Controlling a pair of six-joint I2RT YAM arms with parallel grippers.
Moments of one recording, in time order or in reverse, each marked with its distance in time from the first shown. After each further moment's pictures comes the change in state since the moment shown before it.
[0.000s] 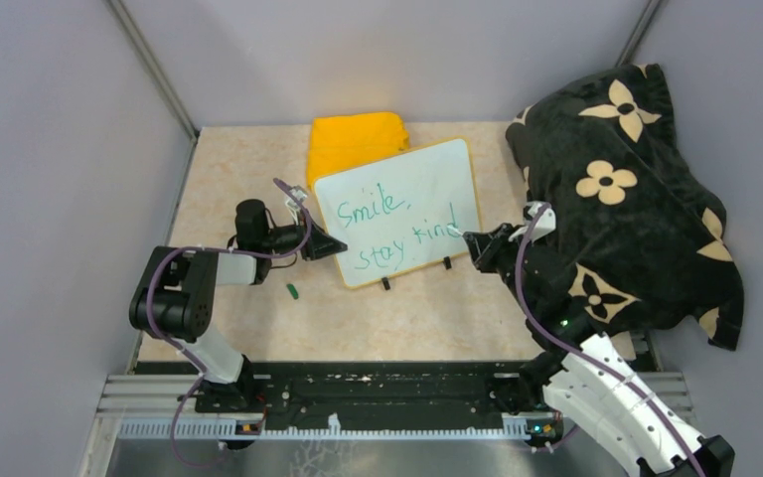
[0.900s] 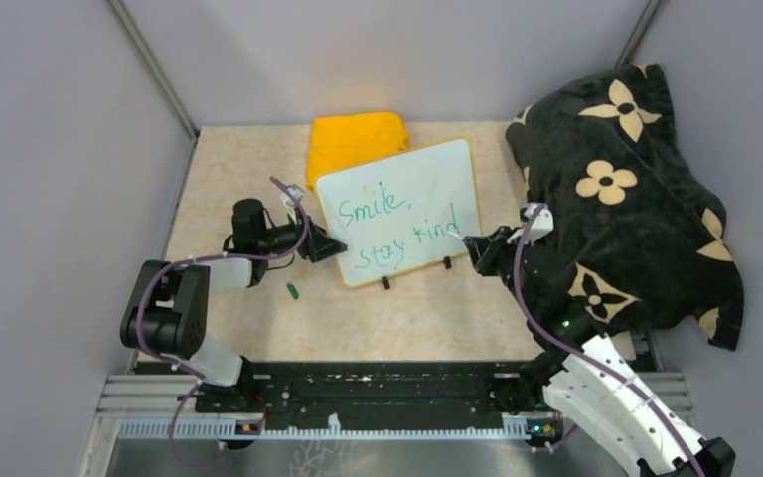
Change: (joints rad) left arm -0.003 -0.092 -0.008 -0.124 -0.102 0.047; right arm 0.000 -0.011 0.007 -0.058 -0.018 -0.037
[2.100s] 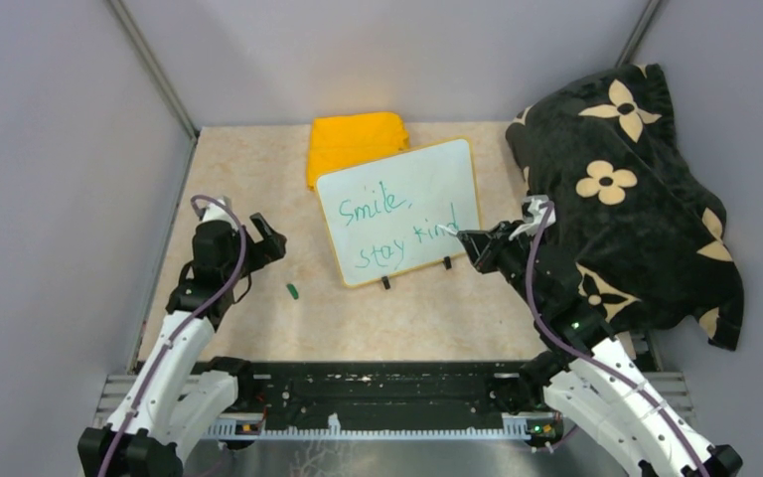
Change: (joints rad) left arm -0.004 -0.777 0.023 -0.962 -1.068 -0.164; right arm 0.011 -0.026 0.065 0.000 -0.123 -0.023
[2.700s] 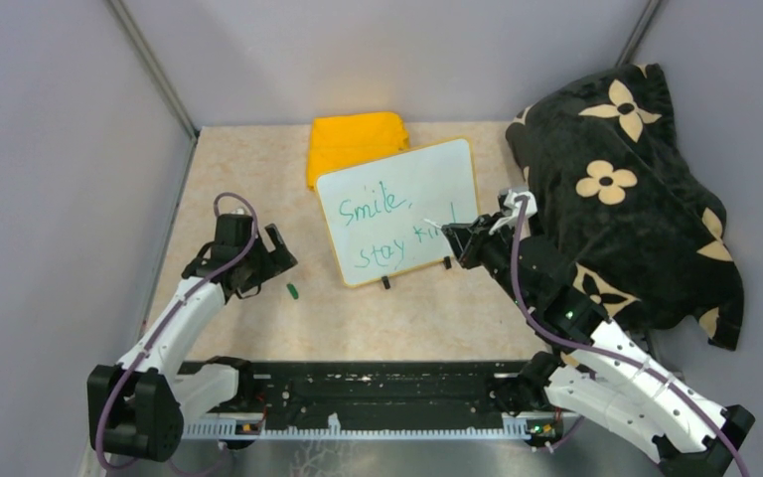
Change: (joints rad) left arm -0.004 0.250 0.061 -0.208 0.023 -0.113; right arm 0.227 0.120 0.142 -0.011 0.197 -0.096
